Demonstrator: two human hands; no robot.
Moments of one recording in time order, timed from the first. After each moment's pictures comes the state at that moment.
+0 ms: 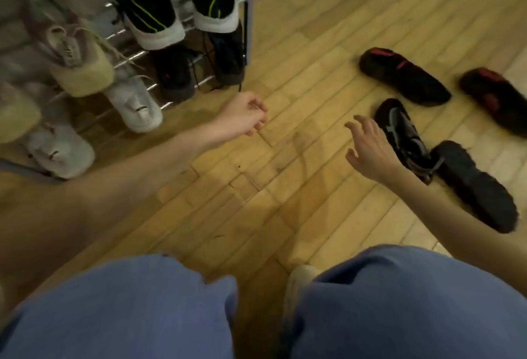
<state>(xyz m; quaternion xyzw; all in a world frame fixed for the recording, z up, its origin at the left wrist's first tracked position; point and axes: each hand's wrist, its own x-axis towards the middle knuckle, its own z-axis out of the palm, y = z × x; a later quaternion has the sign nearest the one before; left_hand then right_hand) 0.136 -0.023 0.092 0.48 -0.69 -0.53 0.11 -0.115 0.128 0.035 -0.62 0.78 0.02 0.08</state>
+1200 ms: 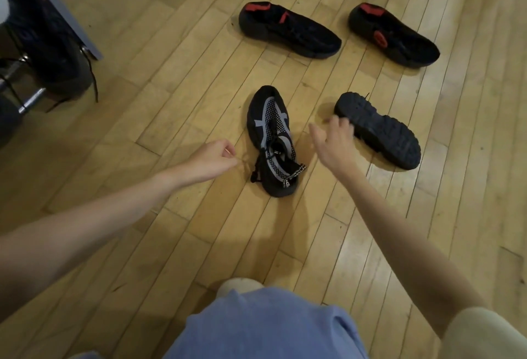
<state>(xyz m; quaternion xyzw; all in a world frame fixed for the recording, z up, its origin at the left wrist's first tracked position) -0.005 0.053 -0.006 0.36 -0.79 -0.48 -0.15 -0.215 0.216 -0.025 -0.27 0.94 -0.16 0.12</state>
